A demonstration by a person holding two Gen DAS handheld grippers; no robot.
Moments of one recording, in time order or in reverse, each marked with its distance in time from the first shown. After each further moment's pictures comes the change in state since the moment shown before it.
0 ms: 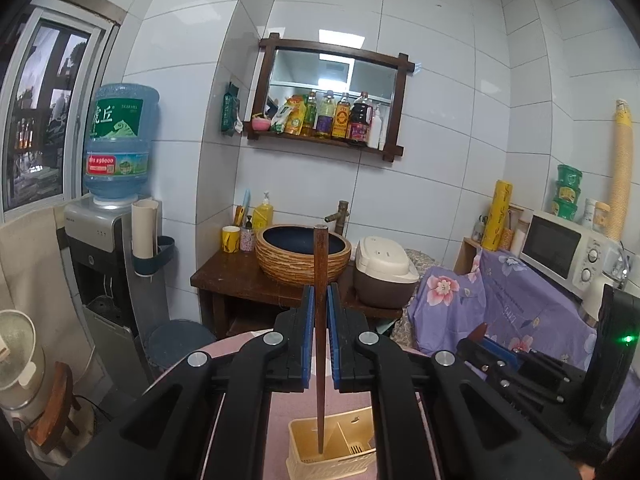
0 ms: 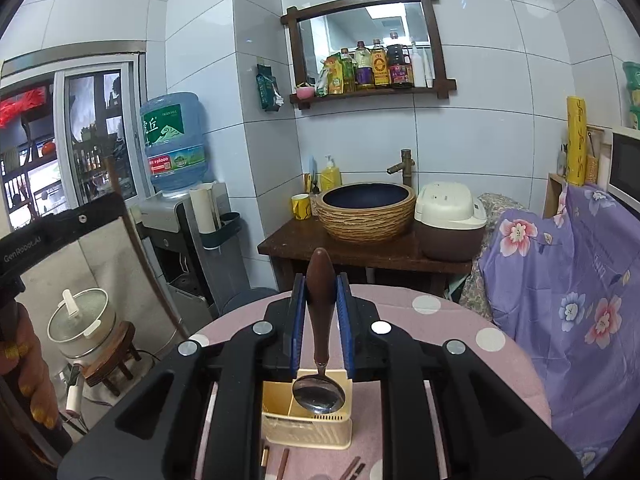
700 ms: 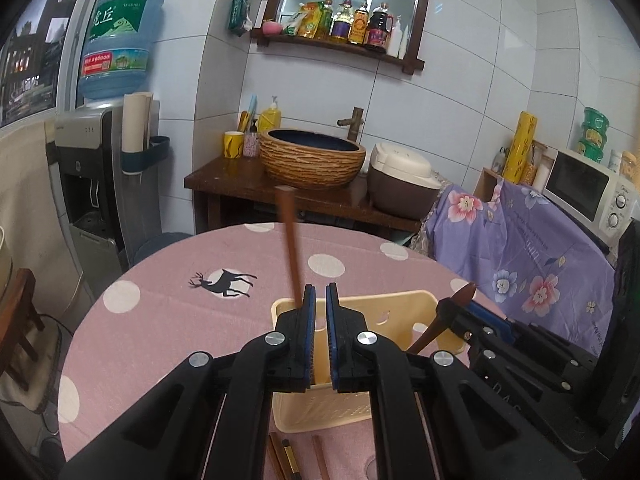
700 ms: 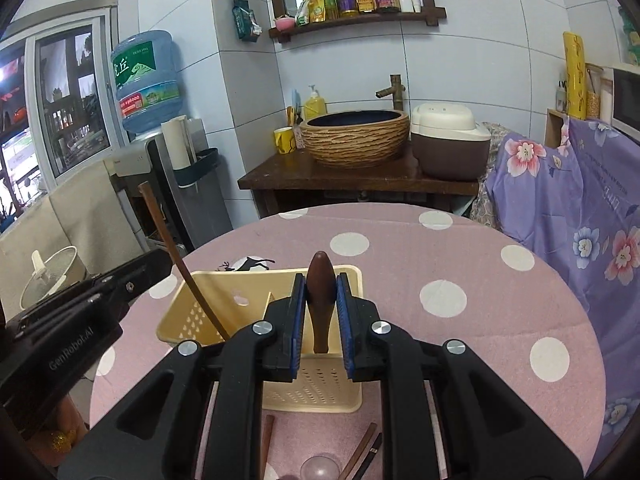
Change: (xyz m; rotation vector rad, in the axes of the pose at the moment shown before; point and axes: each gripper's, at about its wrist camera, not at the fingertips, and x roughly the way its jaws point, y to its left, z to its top) left arm 0.079 0.012 -0.131 -0.054 0.239 0.025; right arm 0.080 -0.006 -0.117 0.037 0.159 -0.049
